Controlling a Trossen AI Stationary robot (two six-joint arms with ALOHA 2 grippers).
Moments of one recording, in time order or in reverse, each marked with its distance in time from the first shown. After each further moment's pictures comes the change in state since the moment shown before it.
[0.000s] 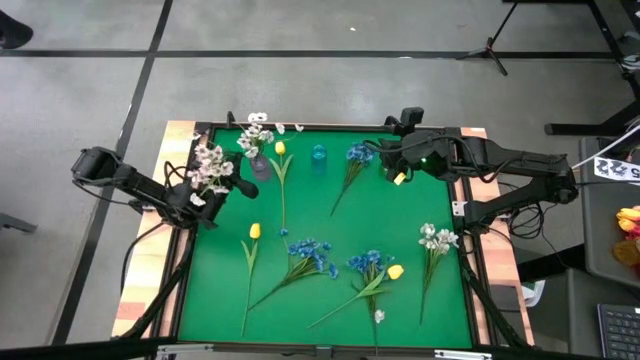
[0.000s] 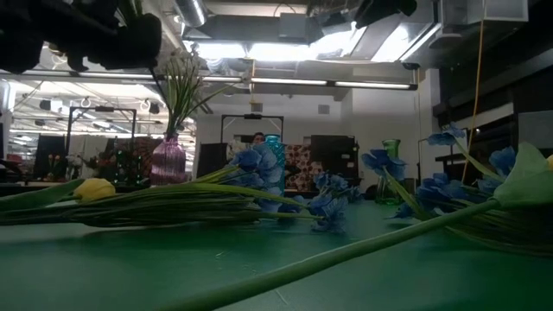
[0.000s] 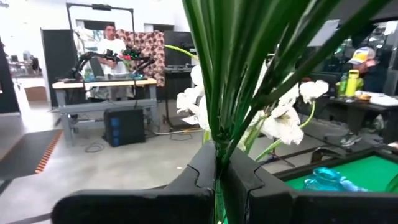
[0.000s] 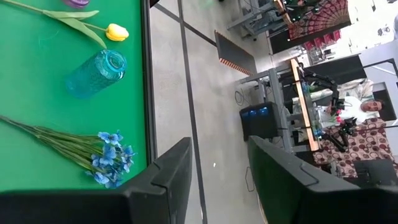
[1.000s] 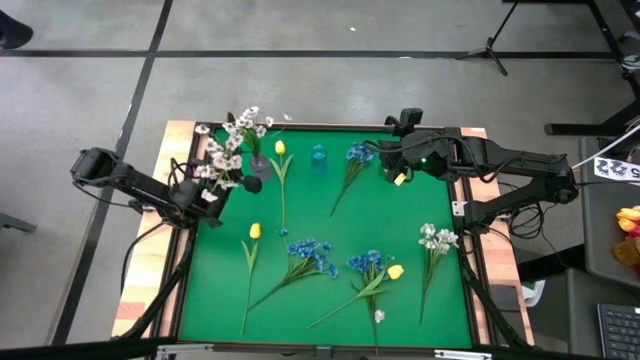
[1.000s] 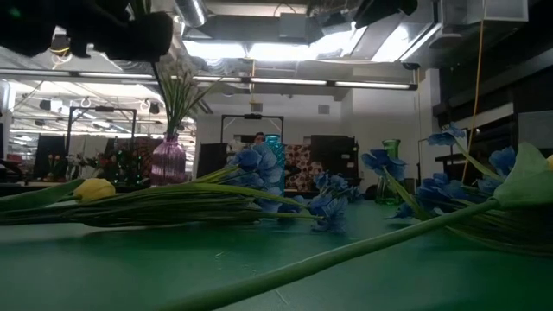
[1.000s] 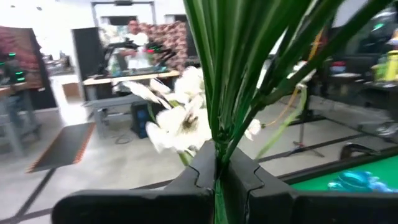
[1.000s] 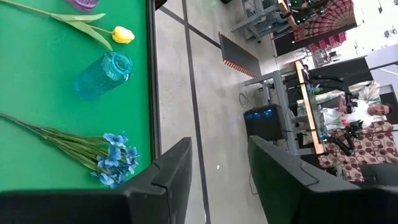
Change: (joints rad) left arm 0.023 -0.004 0.129 -0.155 -0.104 0.042; right arm 0.000 0.000 0.000 -0.003 -0.021 0.004
